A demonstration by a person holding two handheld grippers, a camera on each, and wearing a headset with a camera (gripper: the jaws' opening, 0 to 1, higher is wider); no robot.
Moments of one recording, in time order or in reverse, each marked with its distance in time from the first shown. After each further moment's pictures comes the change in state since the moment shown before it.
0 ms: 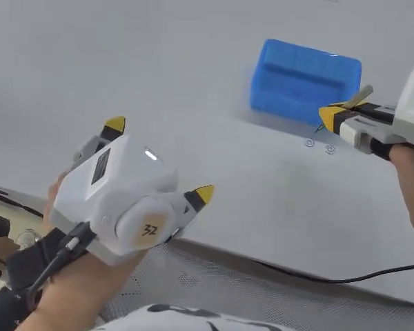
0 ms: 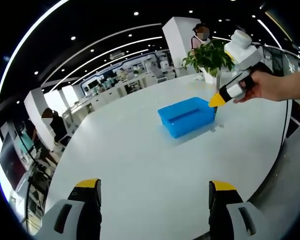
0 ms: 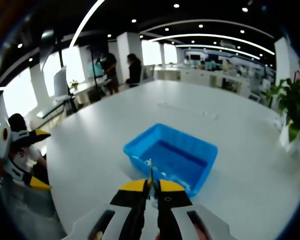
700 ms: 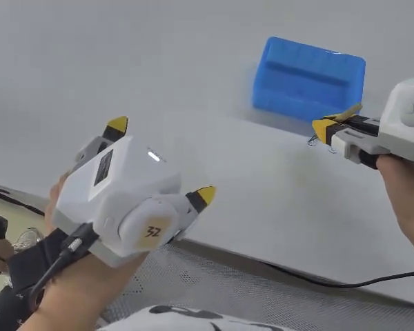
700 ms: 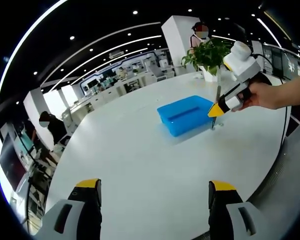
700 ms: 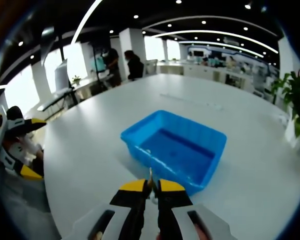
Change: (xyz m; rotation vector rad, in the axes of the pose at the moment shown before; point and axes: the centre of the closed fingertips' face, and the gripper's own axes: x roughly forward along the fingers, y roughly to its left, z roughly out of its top) left arm 0.000 -0.001 -0.002 0.007 0.012 -0.002; right arm 0.015 0.005 -0.022 -0.010 0.039 0.021
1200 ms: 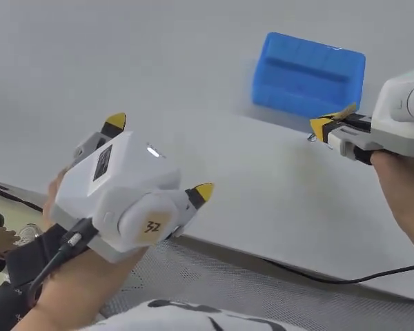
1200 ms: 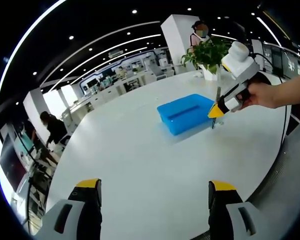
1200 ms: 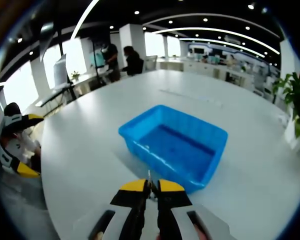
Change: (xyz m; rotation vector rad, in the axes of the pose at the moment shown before) left arm 0.001 0.000 -0.002 0.006 0.010 0.000; right arm 0.004 -0.001 -0.005 -0.009 0.031 -0.014
